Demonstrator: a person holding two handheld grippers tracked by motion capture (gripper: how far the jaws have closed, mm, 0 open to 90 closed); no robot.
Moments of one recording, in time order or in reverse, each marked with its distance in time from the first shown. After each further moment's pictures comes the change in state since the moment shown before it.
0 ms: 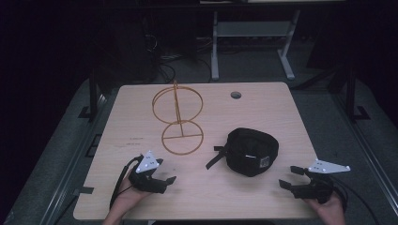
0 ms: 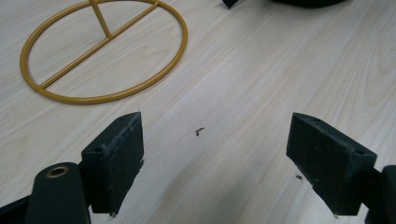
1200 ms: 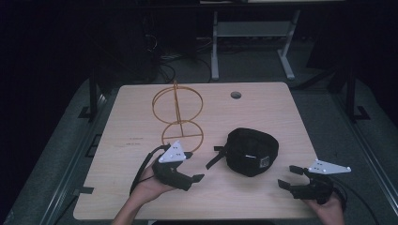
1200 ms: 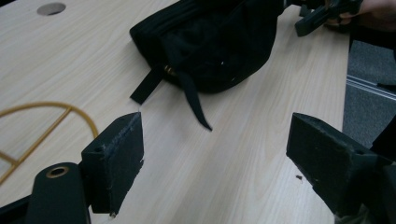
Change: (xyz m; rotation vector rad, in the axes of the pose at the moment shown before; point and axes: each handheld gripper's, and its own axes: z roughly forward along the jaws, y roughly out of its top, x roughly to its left) left arm -0.050 0.093 0.006 -0.055 -0.205 0.112; right arm 0.006 0.003 -0.002 -0.025 0.009 -0.002
